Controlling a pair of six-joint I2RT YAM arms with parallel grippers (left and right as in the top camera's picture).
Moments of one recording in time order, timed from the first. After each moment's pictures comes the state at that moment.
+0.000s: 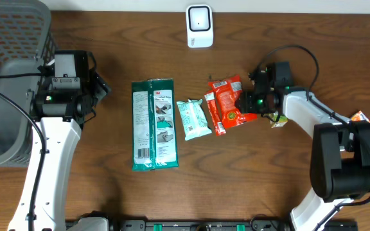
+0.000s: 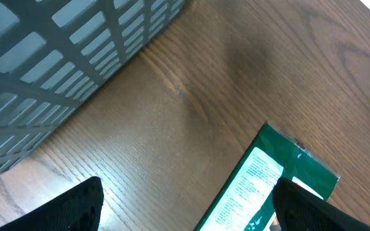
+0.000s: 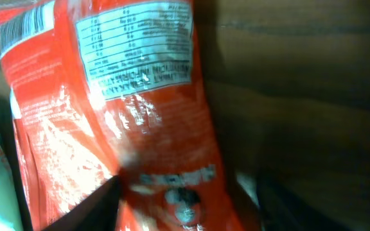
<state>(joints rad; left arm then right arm) 0.00 1.37 1.24 -0.89 -0.24 -0.68 0.12 1.88 1.06 -0.35 -0.33 0.12</state>
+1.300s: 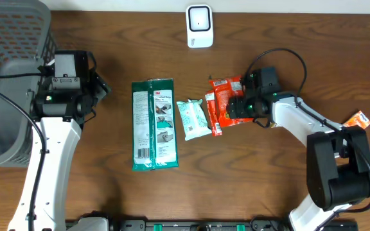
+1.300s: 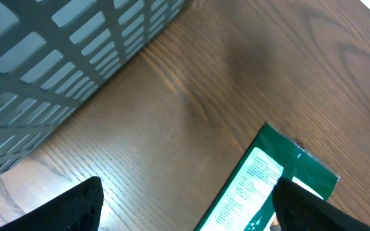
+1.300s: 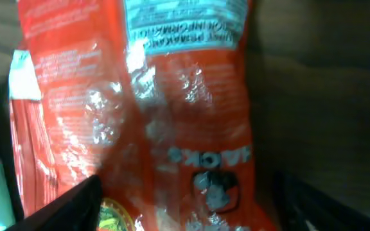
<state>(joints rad) 0.00 1.37 1.24 -0.89 -0.24 -0.68 0.22 1.84 1.03 -0.37 -0.18 0.20</state>
